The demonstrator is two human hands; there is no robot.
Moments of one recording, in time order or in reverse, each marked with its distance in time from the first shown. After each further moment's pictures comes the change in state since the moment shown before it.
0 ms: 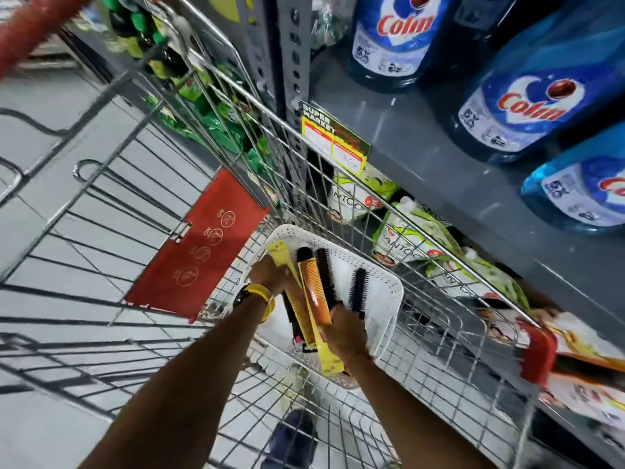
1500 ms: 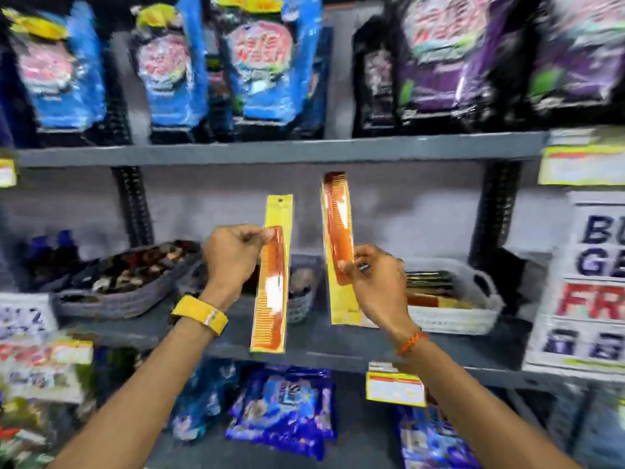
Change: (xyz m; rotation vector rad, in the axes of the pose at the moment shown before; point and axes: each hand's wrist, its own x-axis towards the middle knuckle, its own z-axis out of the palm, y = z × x) left_hand -0.815 0.447 -0.195 -0.698 0.400 1.400; right_hand -0.624 0.232 -0.642 0.561 1.376 -0.550
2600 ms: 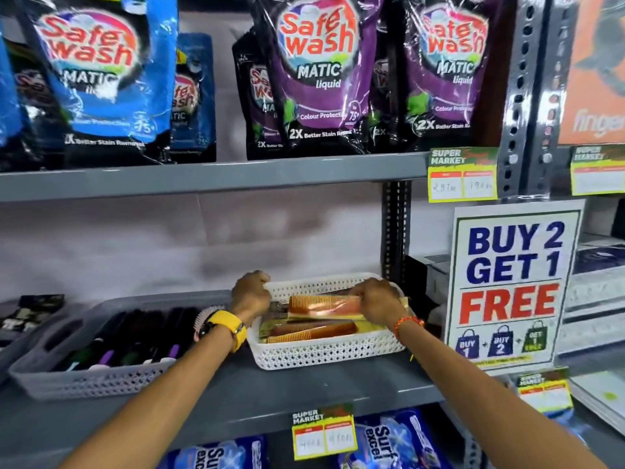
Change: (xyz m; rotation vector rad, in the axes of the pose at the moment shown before) left_hand 0.027 -0.024 0.225 0.412 -0.514 0.012; right_hand 0.086 0.150 -0.101 -0.709 -0.258 0.250
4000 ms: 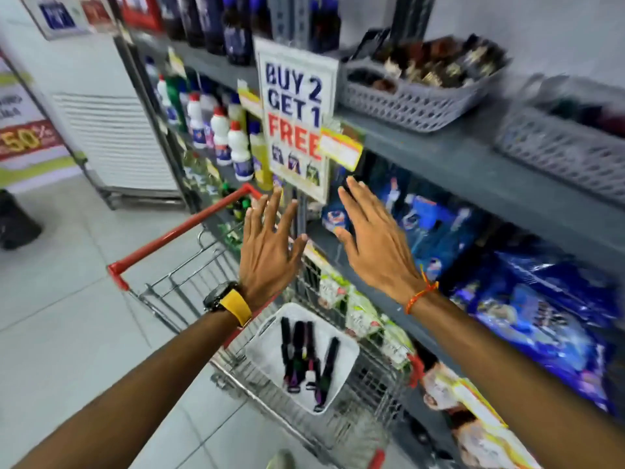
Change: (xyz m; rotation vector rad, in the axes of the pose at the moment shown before) left_hand -0.386 -0.499 -0.203 0.662 0.444 -0.408; right_hand -0.250 -0.475 0.366 0.309 -0.137 -1.167
